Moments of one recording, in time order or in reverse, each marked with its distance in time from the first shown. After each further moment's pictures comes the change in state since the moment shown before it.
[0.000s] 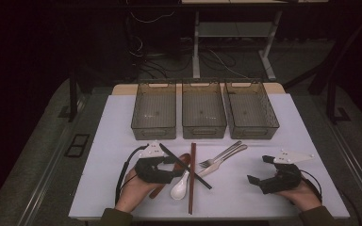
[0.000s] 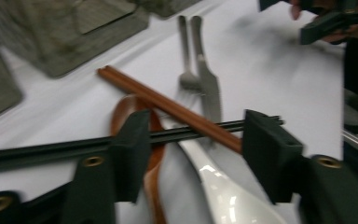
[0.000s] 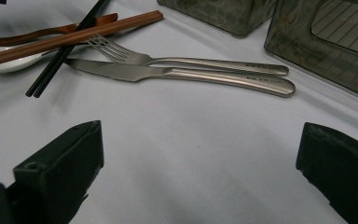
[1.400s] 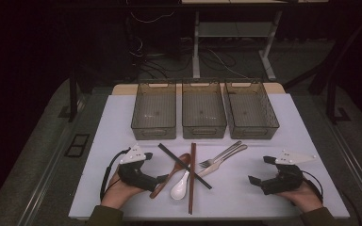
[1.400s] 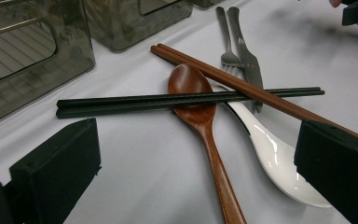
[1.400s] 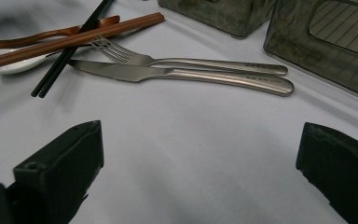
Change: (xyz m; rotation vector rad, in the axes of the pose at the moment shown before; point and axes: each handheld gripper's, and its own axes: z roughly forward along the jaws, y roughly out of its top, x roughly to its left) left arm 0.021 -0.031 -0.033 -0.028 0.128 -0.006; right arm 0.000 -0.001 -0.004 -0.008 0.001 0.003
